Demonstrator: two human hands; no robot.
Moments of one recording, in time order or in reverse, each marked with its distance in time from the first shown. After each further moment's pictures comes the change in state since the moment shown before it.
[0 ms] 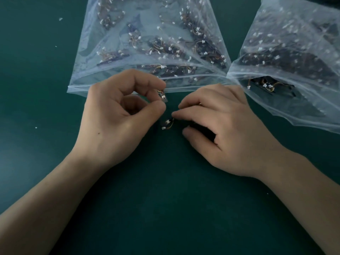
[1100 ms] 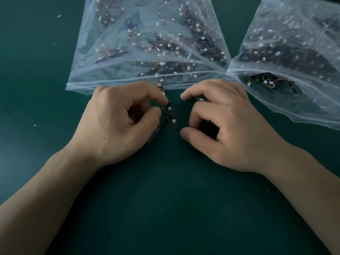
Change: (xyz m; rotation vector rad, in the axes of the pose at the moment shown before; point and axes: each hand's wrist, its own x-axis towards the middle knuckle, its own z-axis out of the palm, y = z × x) left_hand -0.001 0.001 -0.007 0.350 -0.123 0.078; right_hand -0.002 0.002 -0.001 0.072 -0.027 0.077
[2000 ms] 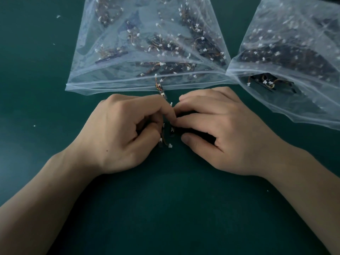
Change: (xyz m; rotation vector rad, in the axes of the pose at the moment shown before) left_hand -0.001 0.004 -0.006 0.011 -0.205 0.170; right_hand 0.000 0.003 0.001 -0.021 -0.039 -0.195
